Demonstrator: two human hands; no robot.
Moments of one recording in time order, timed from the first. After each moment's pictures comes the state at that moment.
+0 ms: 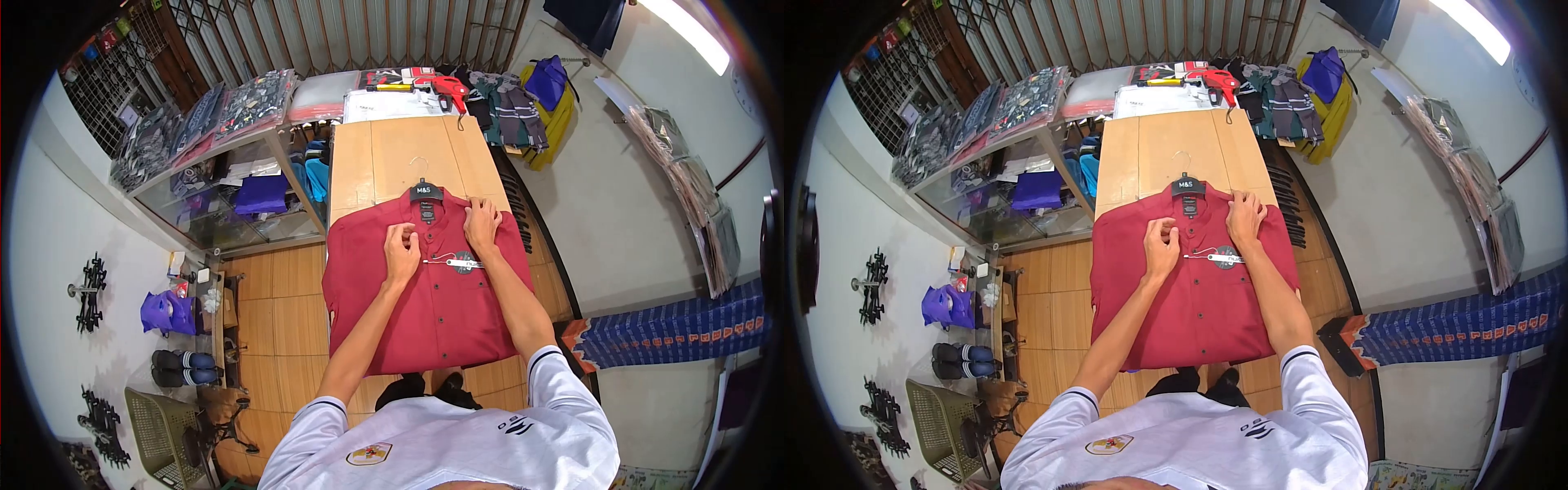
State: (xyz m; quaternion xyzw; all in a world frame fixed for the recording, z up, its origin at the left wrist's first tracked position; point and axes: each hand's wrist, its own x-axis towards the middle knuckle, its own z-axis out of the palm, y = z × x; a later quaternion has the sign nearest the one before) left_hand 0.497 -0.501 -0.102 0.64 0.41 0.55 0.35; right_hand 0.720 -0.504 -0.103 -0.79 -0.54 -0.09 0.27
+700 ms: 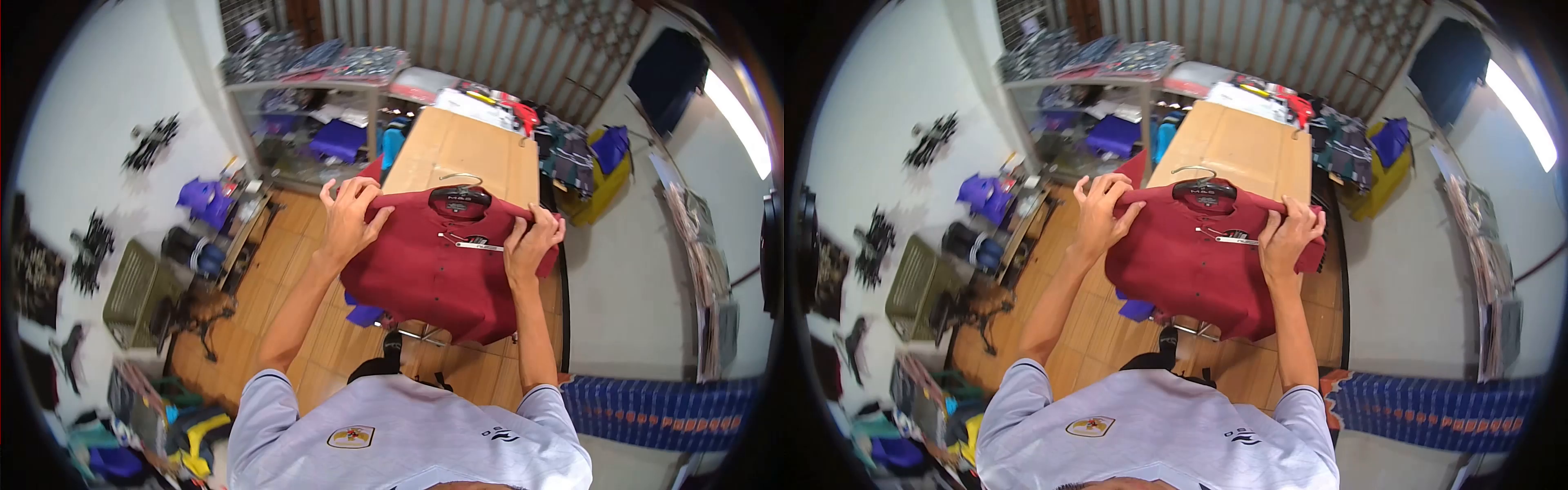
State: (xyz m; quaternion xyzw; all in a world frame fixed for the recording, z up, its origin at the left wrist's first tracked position) left_hand 0.309 -0.727 0.101 0.76 0.47 0.45 -0.08; right_hand 0.649 -0.725 0.072 -0.52 -0.64 -0.27 0.49
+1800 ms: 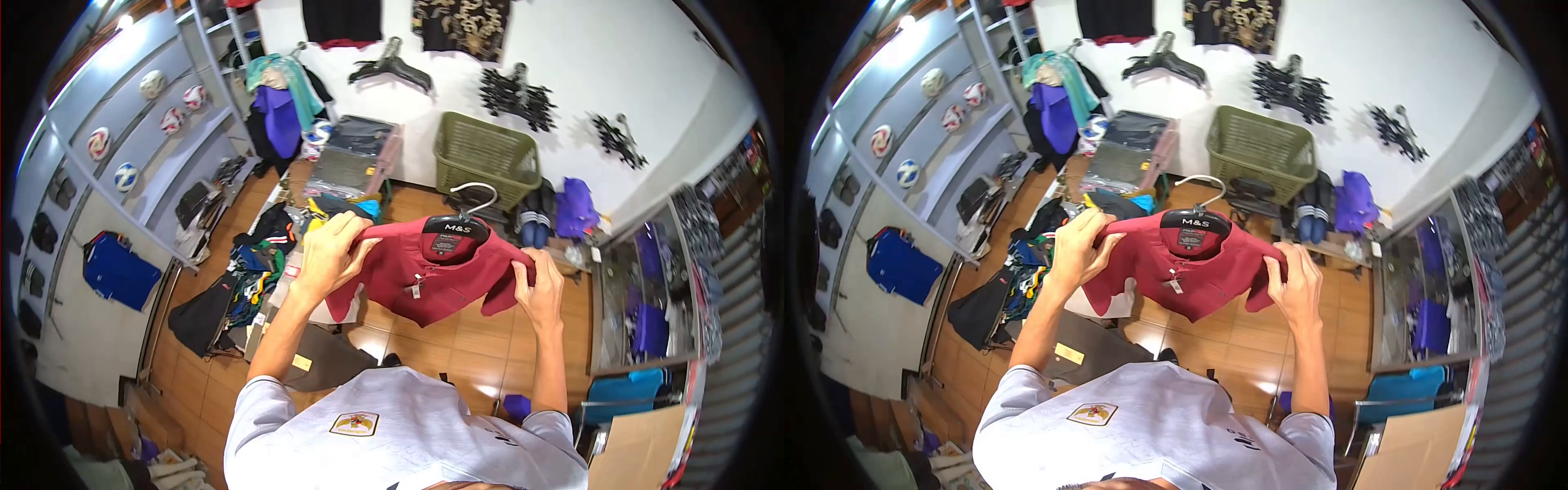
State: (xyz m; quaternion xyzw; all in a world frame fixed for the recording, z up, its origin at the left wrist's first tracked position) left_hand -0.079 -1.454 0.162 0.28 0.86 0.27 -0.32; right_hand -0.044 -1.081 0.118 0.17 -0.87 0.27 0.38
